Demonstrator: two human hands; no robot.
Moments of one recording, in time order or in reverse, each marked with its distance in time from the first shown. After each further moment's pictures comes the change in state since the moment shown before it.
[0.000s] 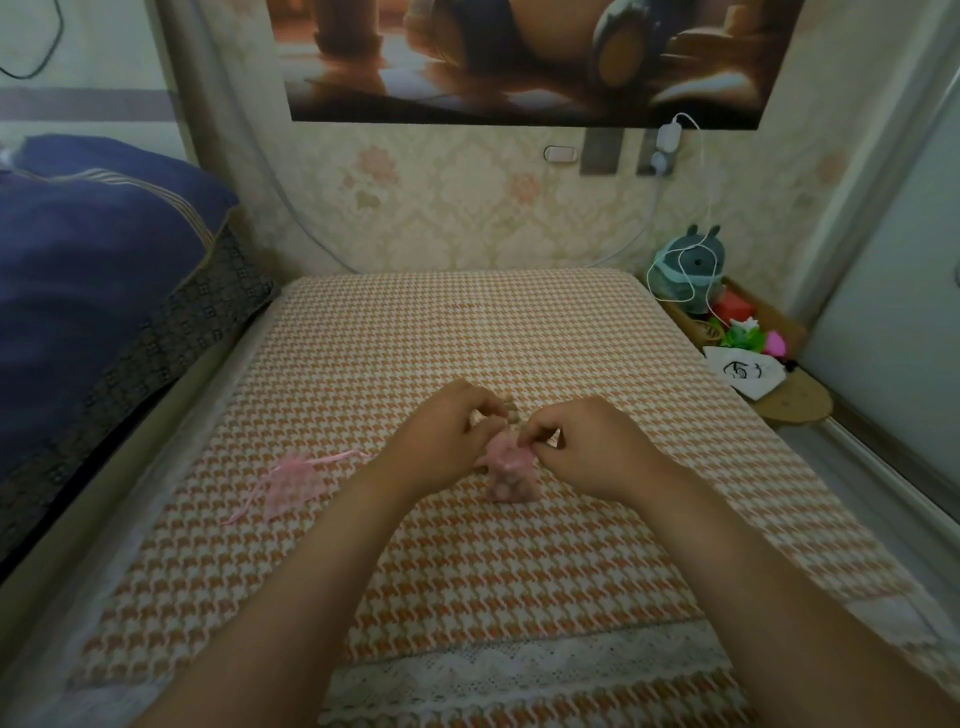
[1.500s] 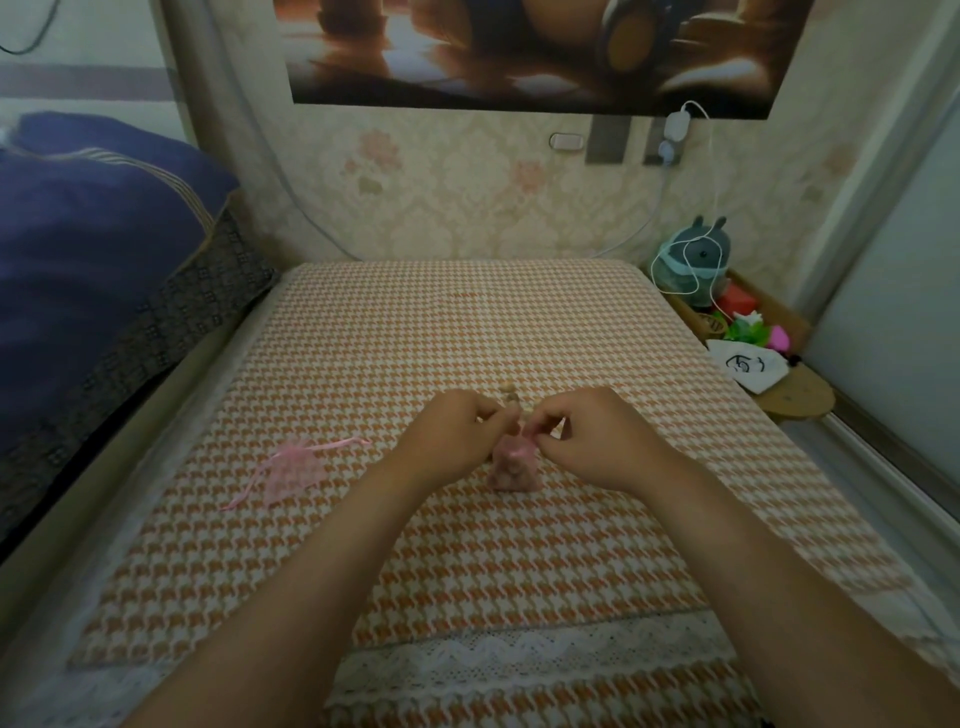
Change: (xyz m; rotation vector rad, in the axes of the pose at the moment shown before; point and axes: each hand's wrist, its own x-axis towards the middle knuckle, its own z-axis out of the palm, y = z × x) left_hand -0.003 0.013 0.008 -0.045 -0.061 -0.188; right_hand 0.002 0.010 0.006 0.096 0.011 0.031
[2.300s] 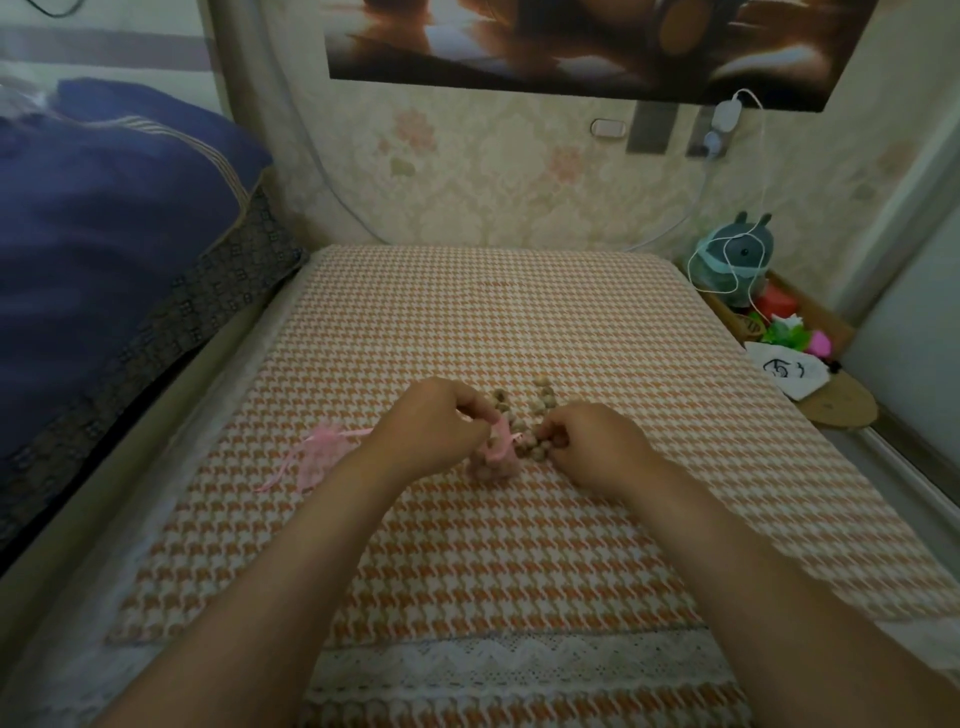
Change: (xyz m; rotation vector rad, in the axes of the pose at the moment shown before) left_hand -0.019 -0.033 -0.041 0.021 0.009 -0.166; right_hand 0.028 -0.007 0.049 -0.298 -0.122 0.131
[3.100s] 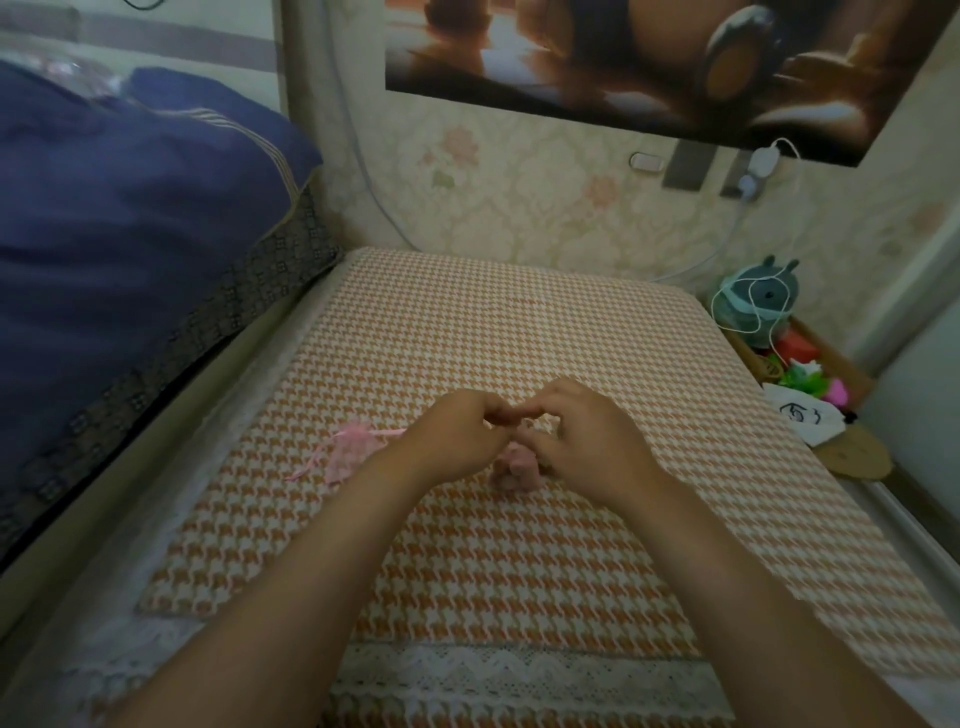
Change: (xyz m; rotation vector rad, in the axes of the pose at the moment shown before) left_hand 0.004 -0.015 -0.001 -0.125 -0.045 0.075; right_hand -0.005 -0.053 -0.027 0.154 0.207 -0.257
